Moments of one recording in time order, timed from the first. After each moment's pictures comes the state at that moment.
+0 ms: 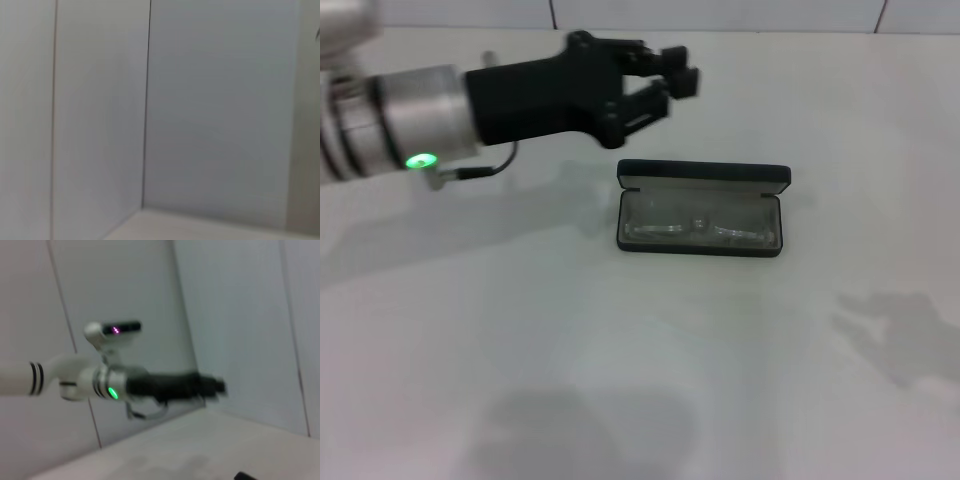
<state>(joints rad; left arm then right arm) -0.59 -2.08 1.01 0.72 1.54 1.48 -1.31 -0.07 2.01 -1.02 -1.34 -1.44 -1.73 1.62</state>
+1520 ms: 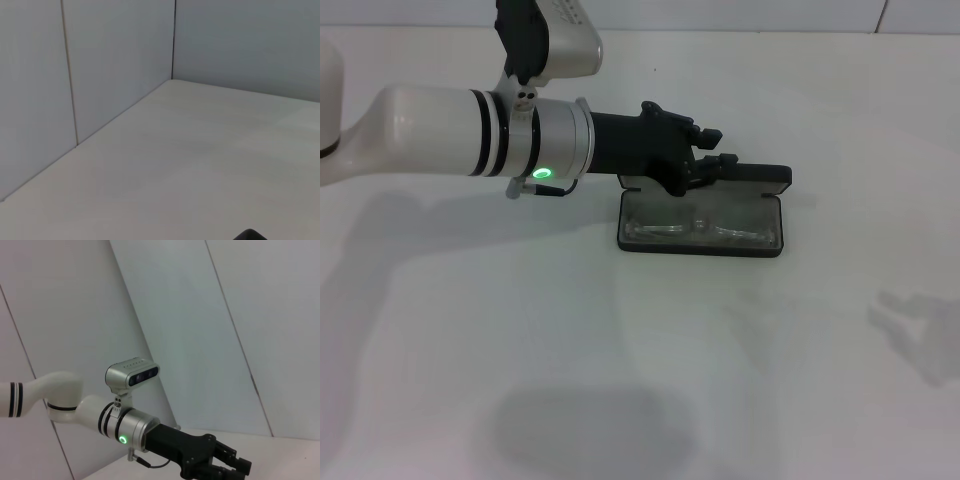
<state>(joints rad) -0.78 -2.09 1.31 0.54 1.67 1.02 -1.41 0.00 2.01 -0.89 -0.98 -1.46 -1.77 1.47</state>
